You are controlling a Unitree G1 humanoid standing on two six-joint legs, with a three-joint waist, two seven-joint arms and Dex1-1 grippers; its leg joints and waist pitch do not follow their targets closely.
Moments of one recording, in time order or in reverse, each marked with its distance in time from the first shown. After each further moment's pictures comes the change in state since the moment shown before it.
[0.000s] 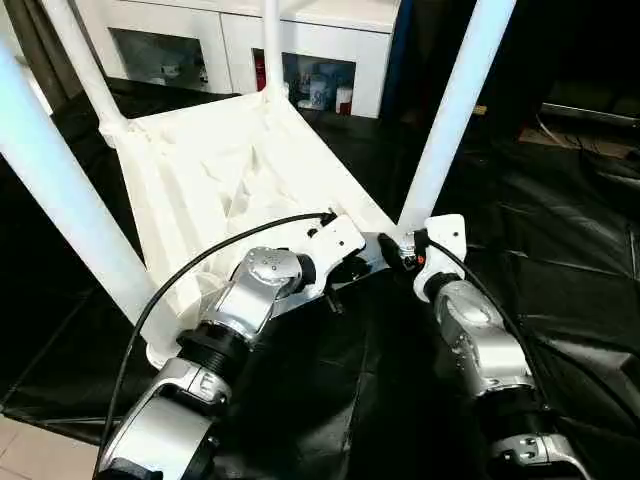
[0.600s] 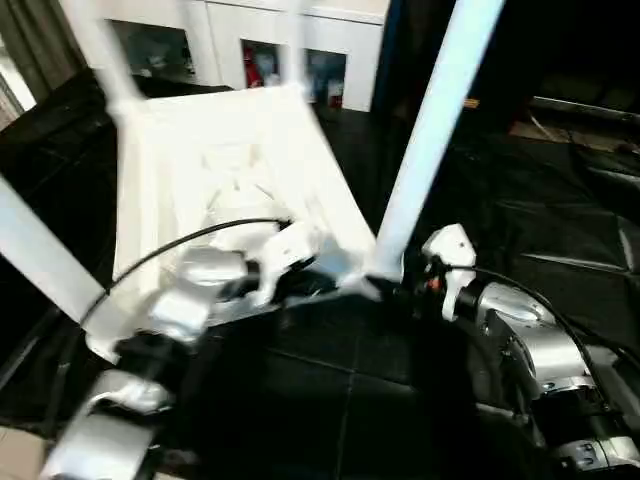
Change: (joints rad) left arm 0.095 0.243 0.022 -0.122 -0.150 -0.061 -0.435; right arm 0.036 -0.257 0.127 -0.088 0.150 0.001 0.668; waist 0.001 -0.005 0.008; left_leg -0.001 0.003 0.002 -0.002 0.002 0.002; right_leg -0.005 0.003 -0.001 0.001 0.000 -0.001
